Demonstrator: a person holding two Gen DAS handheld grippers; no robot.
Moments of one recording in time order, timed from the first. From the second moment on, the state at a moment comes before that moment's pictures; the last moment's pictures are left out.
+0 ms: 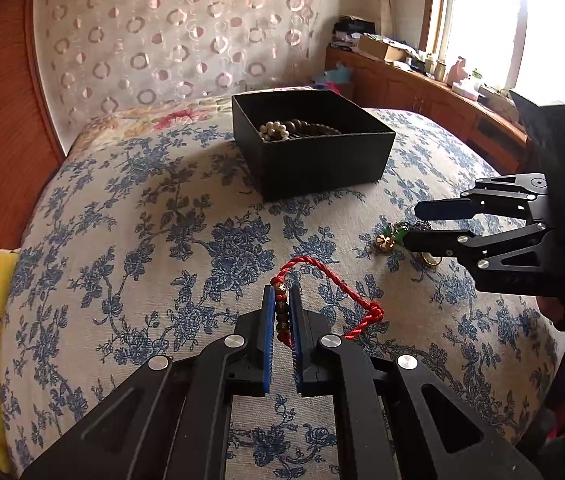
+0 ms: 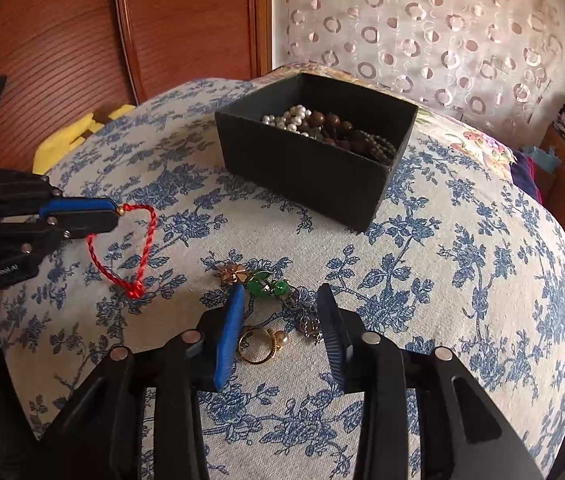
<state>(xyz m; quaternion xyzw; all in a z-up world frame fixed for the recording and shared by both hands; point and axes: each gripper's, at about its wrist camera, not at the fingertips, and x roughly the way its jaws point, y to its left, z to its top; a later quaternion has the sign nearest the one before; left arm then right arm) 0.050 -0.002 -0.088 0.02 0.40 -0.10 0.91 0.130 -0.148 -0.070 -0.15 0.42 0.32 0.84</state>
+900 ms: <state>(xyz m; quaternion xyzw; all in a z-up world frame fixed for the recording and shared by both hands) 0.052 -0.002 -0.067 0.01 0.37 -0.11 0.92 0.138 -0.163 -0.027 -0.12 0.37 0.33 0.86</state>
